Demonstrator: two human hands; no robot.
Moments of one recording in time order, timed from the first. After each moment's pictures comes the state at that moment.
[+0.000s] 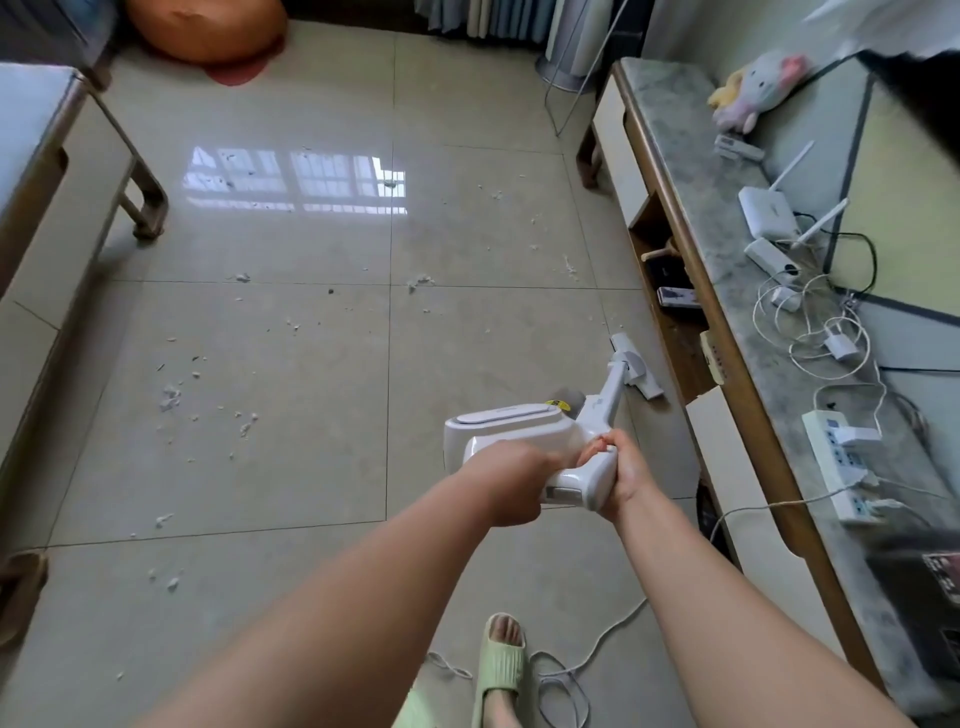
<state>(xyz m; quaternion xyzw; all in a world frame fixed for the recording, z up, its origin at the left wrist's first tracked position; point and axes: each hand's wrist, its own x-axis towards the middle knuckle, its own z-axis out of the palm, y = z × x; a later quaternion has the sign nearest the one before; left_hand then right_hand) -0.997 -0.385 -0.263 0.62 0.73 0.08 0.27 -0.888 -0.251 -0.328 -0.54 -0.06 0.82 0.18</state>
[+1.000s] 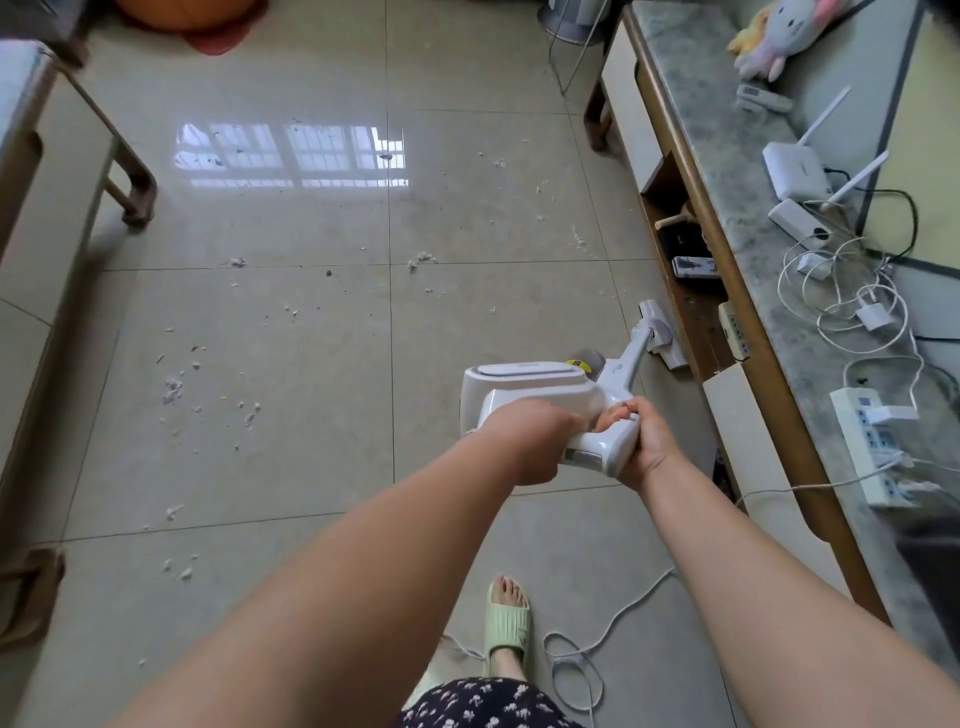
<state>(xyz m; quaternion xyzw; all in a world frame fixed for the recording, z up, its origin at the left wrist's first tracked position) -1.021 -0.329 -0.278 0.63 0.72 0.06 0.29 -0.901 -0.205 -0.336 -0.48 0.00 0.86 0.19</state>
